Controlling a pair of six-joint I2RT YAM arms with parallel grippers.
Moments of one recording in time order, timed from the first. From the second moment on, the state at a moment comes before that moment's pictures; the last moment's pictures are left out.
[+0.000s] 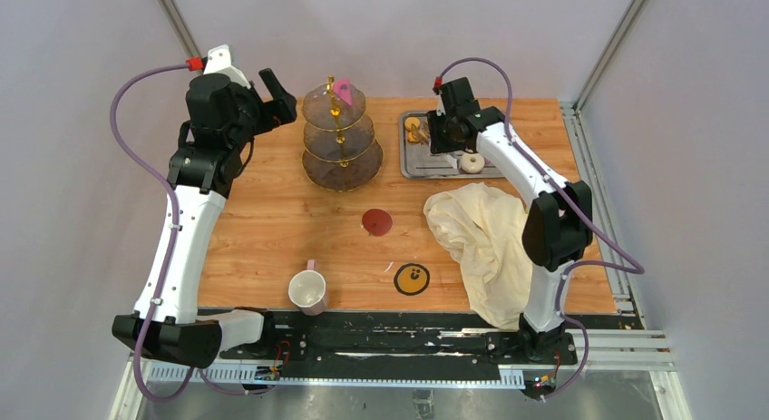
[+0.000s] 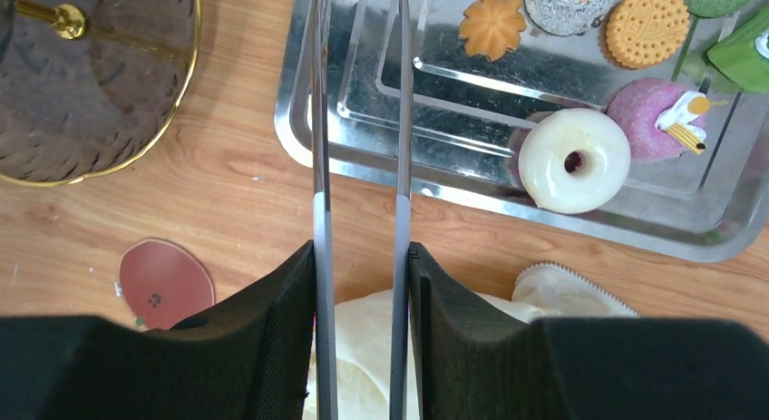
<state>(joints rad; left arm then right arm) -0.14 1.23 1.52 -0.54 -0.07 -0.37 0.42 1.89 1.75 -0.69 0.04 0.16</state>
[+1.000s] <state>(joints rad) -0.14 1.23 1.52 -0.53 -0.07 -0.37 0.42 2.09 1.88 -0.73 0.10 0.17</state>
